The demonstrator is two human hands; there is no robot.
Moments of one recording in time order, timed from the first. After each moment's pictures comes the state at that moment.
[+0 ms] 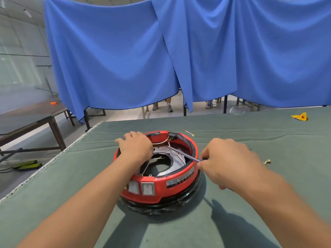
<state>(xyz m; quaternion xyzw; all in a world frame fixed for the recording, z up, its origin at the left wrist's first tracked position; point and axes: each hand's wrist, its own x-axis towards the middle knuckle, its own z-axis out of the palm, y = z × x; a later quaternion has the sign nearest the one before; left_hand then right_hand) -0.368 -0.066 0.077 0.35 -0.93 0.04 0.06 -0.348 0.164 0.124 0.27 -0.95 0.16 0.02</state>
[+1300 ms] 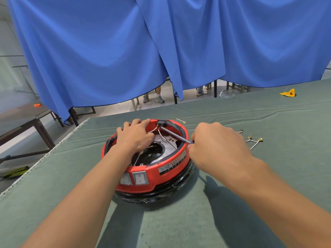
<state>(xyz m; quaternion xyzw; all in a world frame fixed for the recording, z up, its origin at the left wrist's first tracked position) -0.390 -0.074 0.065 0.21 -0.97 -0.02 0.12 -0.349 0.156 0.110 0.27 -0.95 0.16 0.10</state>
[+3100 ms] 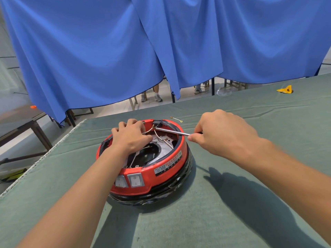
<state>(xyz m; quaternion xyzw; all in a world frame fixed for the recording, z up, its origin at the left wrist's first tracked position) -0.391 -0.075 0.066 0.20 -0.97 -0.03 0.13 -0.404 0.169 0.103 0.31 -0.93 0.13 0.12</state>
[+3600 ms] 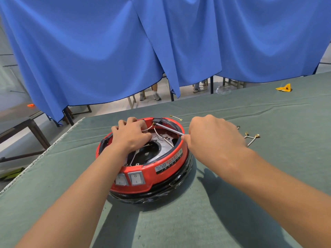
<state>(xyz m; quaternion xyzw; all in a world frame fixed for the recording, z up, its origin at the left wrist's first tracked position) -0.391 -0.075 0.065 0.19 -0.97 -0.03 0.13 -0.374 0.151 0.100 0.28 -0.94 0.13 0.15</state>
